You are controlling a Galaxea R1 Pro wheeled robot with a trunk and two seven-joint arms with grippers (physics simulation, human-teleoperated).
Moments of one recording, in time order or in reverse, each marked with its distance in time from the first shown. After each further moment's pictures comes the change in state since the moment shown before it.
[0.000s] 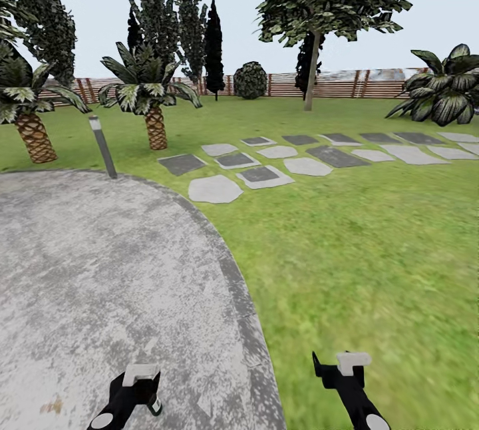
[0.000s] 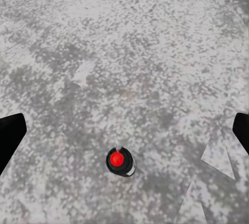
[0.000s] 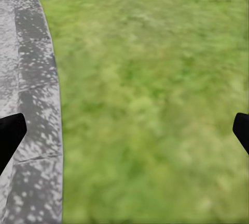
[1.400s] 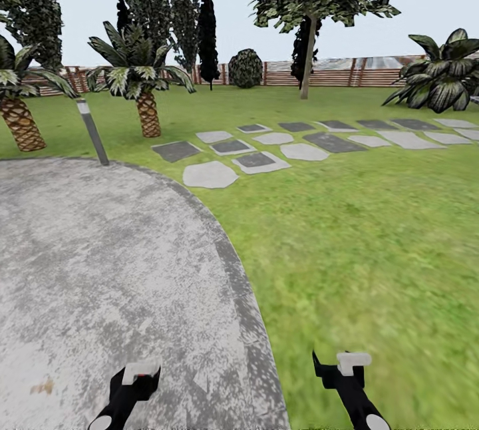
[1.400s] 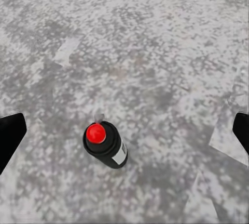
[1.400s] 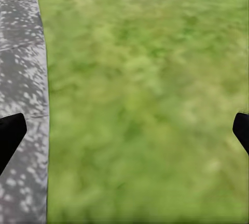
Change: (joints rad) left arm 0.002 0.001 0.000 0.008 -0.001 -0.081 0.000; right arm 0.000 0.000 0.000 0.001 0.000 -0.001 0.000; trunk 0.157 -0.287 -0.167
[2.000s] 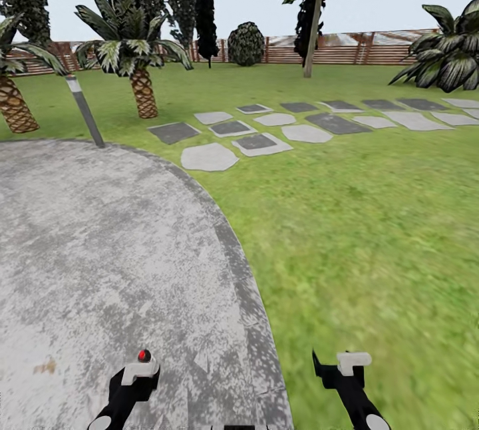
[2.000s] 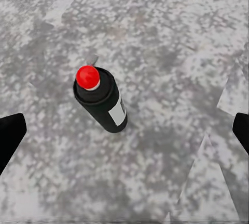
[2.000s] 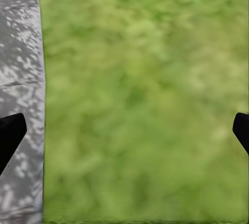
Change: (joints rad) left arm 0.000 0.002 0.000 0.004 0.000 -0.001 0.000; right arm 0.000 0.000 0.000 0.000 0.000 0.000 0.000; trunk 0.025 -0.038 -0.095
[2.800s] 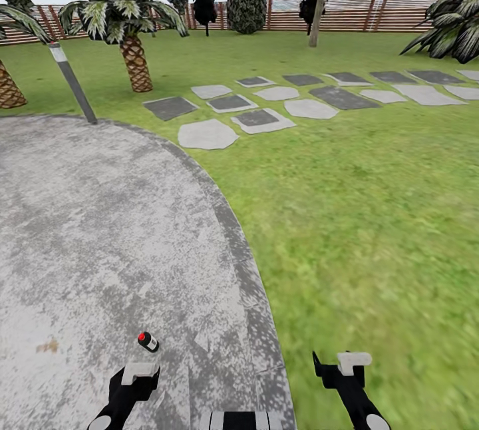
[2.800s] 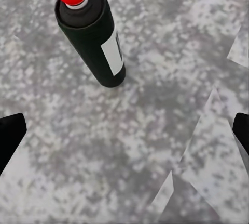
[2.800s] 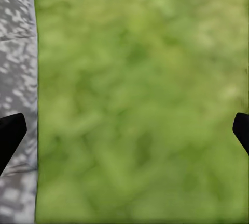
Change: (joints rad) left arm 0.000 0.000 0.001 -0.001 0.000 0.000 0.000; right arm 0.000 0.000 -0.001 -0.002 0.000 0.001 -0.003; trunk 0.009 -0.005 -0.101
